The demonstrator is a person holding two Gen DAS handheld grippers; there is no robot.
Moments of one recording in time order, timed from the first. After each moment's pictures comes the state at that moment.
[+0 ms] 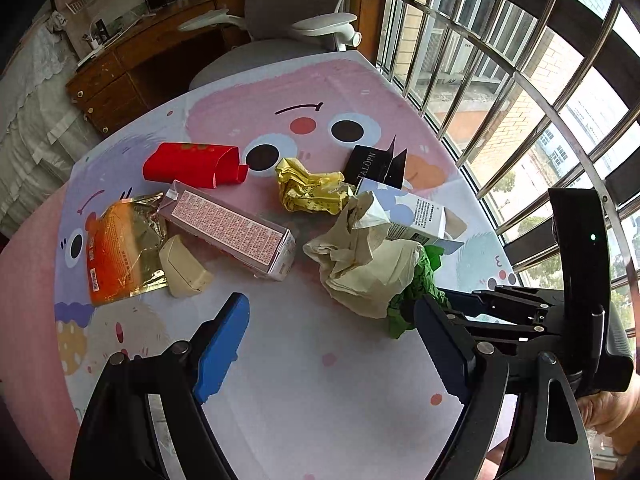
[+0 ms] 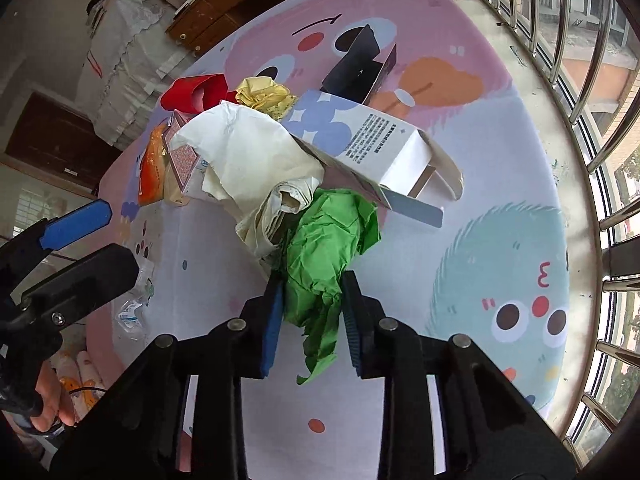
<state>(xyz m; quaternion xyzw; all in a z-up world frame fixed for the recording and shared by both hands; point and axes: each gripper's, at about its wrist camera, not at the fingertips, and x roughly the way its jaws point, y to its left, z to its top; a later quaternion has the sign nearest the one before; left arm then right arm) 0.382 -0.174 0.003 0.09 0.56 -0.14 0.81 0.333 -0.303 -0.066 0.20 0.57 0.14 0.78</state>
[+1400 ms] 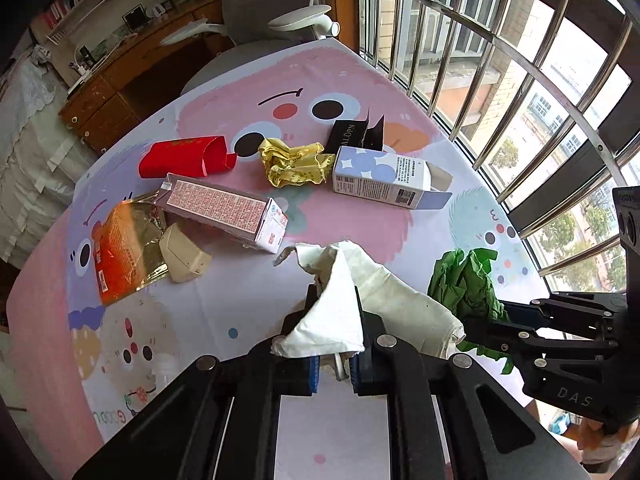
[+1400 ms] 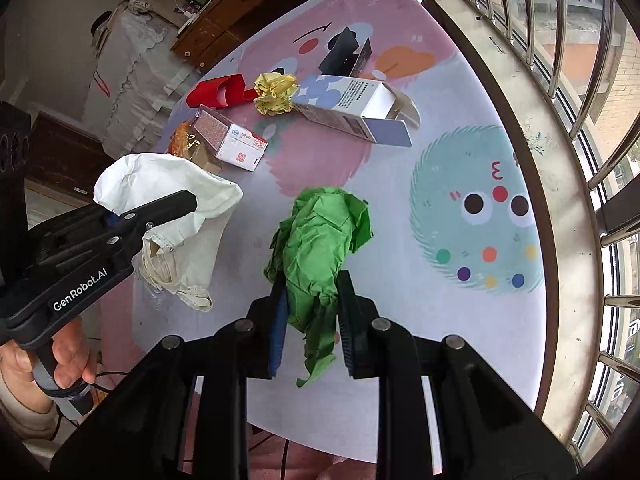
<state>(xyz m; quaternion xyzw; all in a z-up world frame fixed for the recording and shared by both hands) 0.332 -0.172 0.007 0.14 0.56 -0.15 0.80 0.241 -0.308 -0.034 0.24 0.55 0.13 0.79</state>
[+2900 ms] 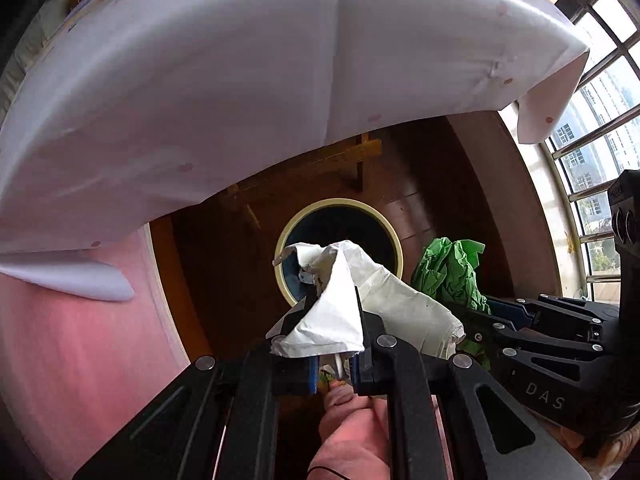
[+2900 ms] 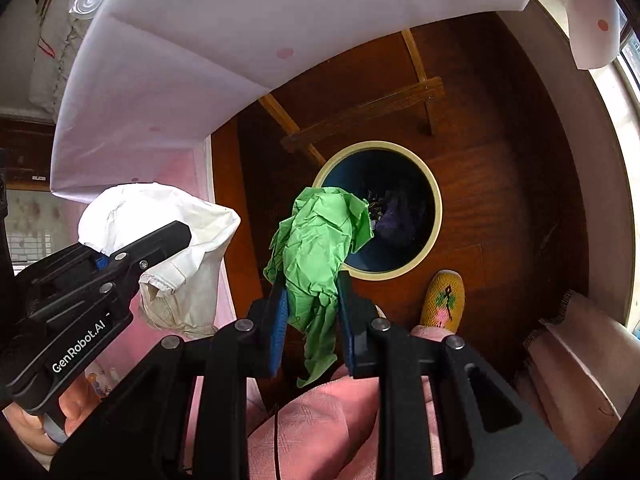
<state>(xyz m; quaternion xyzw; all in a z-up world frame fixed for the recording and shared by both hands) -0.024 0.008 -0.207 0.09 0.66 -0.14 0.73 -0.076 -0.116 -0.237 0.25 0.65 0.06 0.71</state>
